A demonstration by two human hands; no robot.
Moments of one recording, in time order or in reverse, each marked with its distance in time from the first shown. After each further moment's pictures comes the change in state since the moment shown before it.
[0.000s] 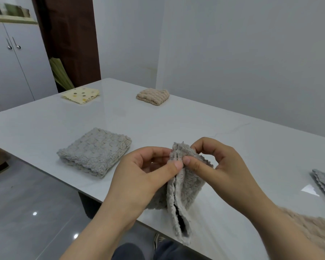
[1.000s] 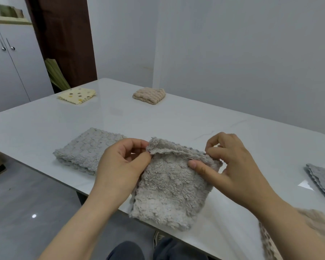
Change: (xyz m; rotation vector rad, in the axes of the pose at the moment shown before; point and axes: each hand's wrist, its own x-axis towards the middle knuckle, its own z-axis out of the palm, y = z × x) left_hand 0.020 -0.013 -0.019 0.298 0.163 0.085; right_hand -0.005 0.032 -0.026 -0.608 0.117 -0.195
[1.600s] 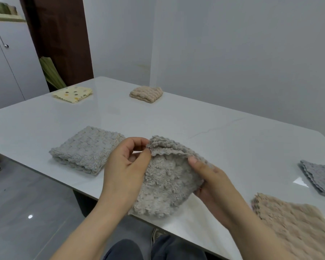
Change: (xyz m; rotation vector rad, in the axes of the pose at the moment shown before) left_hand -0.008 -0.008 0.014 -0.090 0.020 0.088; right_hand -0.022 -0.022 0.036 1.248 -0.149 0.749
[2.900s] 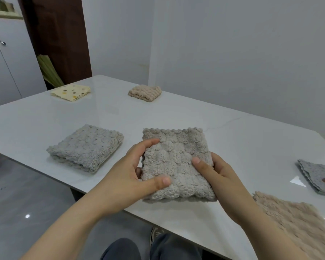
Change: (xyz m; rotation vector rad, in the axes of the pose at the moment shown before) left_hand -0.006 0.011 -0.016 0.240 -0.491 -0.020; right_hand -0.007 -0.008 -0.016 -0.298 0.056 -0.144
